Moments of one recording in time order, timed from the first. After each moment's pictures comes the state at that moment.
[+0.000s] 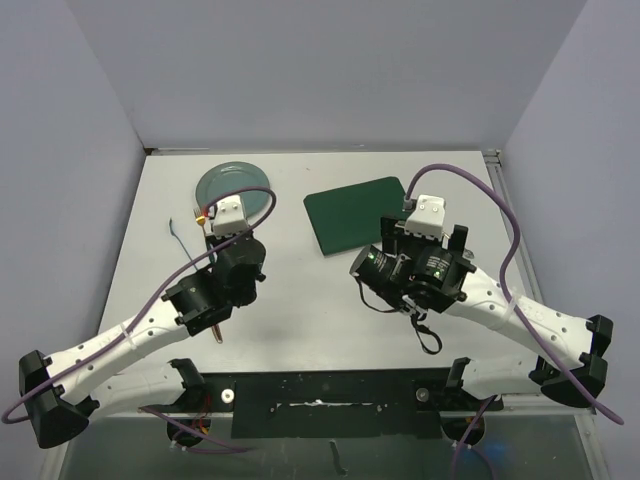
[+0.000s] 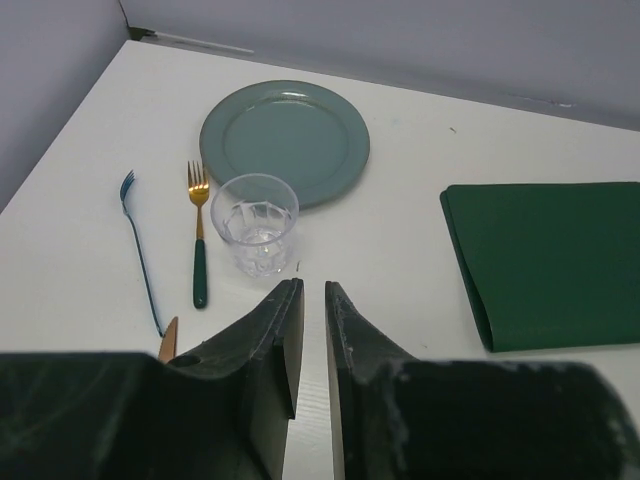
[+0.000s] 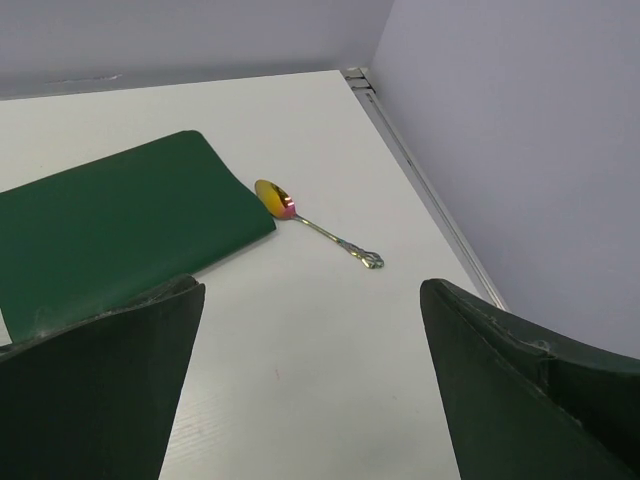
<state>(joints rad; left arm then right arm) -0.94 1.00 0.90 -0.27 -1.11 -0.44 1.10 1.24 1.37 -1.33 1.41 0.99</state>
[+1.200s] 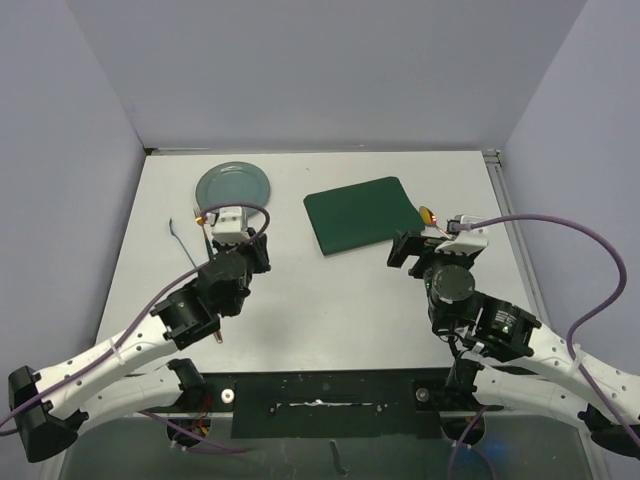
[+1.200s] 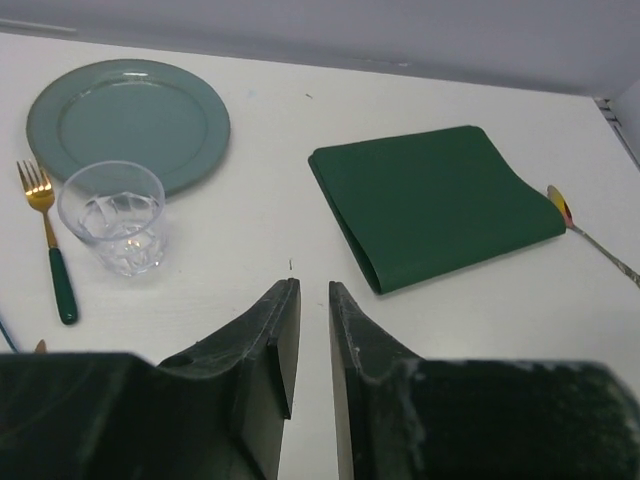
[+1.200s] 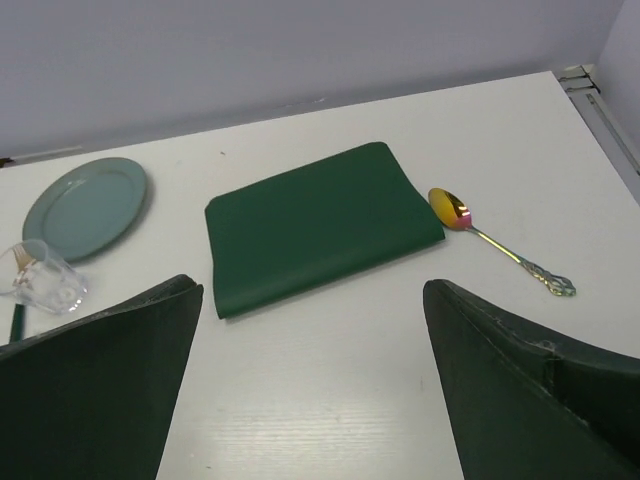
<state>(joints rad) -0.94 0.86 0.76 -0.10 -0.79 -0.41 1.08 0.76 0.88 -0.38 1.05 0.38</state>
